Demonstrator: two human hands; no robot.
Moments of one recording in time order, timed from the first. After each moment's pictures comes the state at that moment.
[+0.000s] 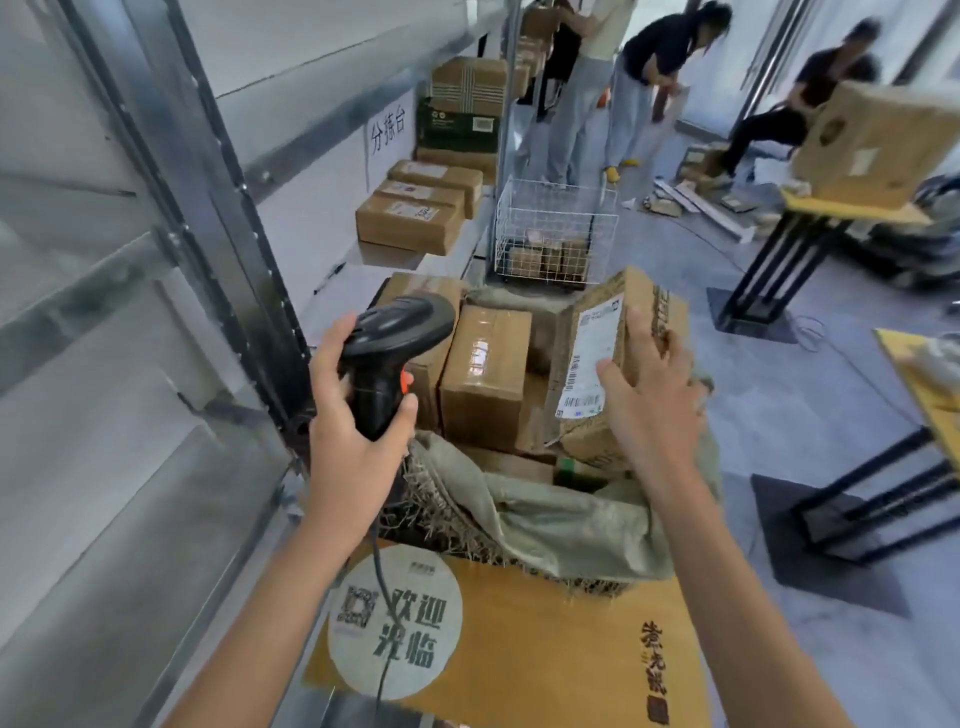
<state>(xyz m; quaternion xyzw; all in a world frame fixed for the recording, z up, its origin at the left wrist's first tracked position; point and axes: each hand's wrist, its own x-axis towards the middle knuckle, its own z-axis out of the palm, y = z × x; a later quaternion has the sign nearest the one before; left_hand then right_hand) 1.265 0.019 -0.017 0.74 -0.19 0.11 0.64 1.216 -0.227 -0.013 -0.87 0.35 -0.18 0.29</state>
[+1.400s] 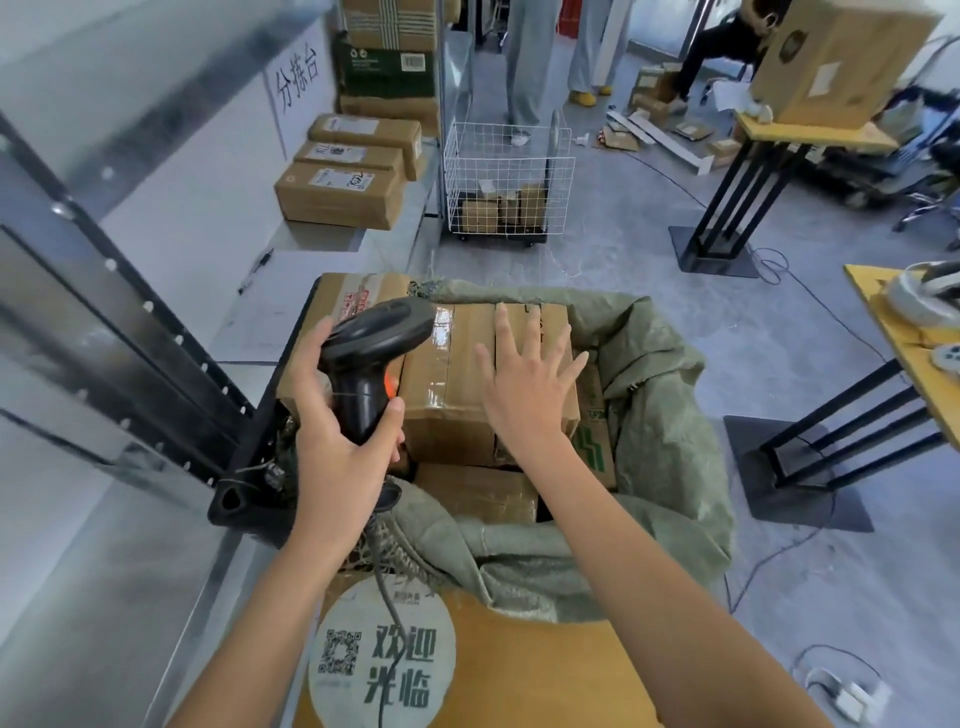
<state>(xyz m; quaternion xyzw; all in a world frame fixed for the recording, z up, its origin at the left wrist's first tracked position) 1.349 -0.026 -0.061 0.72 -0.20 0.01 0.67 1.351 -0.218 -0.095 -0.94 0.30 -0.07 0.13</state>
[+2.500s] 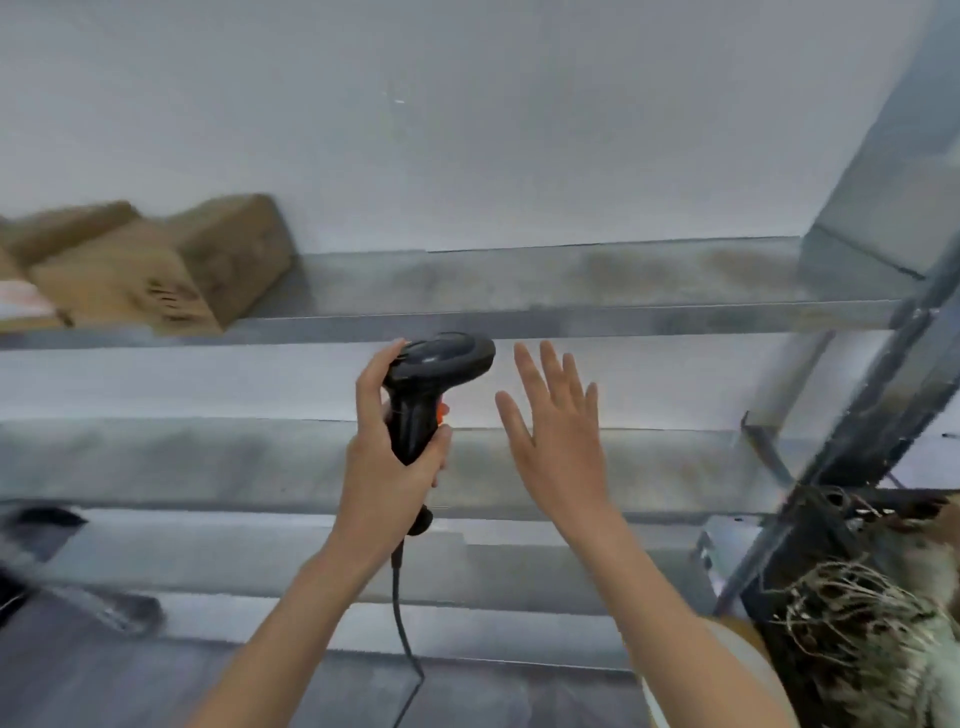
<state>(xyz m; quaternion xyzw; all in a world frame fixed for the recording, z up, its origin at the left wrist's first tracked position) 0.952 0.188 0.044 0.73 0.26 0.47 0.42 1.118 0.141 0.015 -0.78 -0.51 -0.02 0.37</state>
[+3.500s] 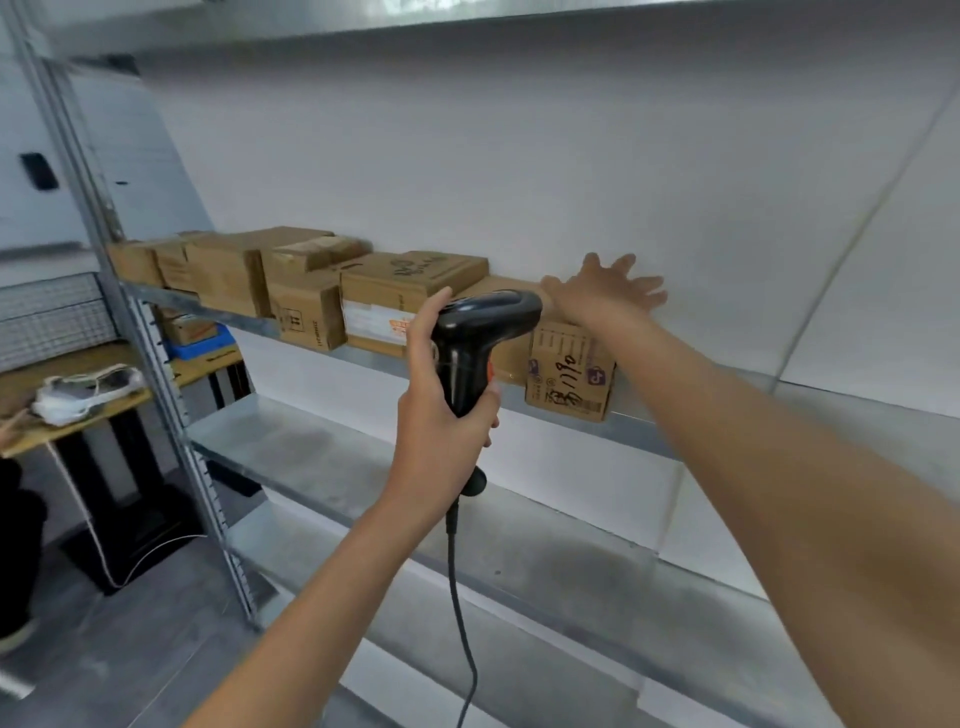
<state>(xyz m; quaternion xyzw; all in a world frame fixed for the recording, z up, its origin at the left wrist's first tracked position) 0.695 0.402 0.112 0.65 0.31 0.62 0.31 0.881 0.524 0.202 -0.84 -0.51 0.00 0.18</state>
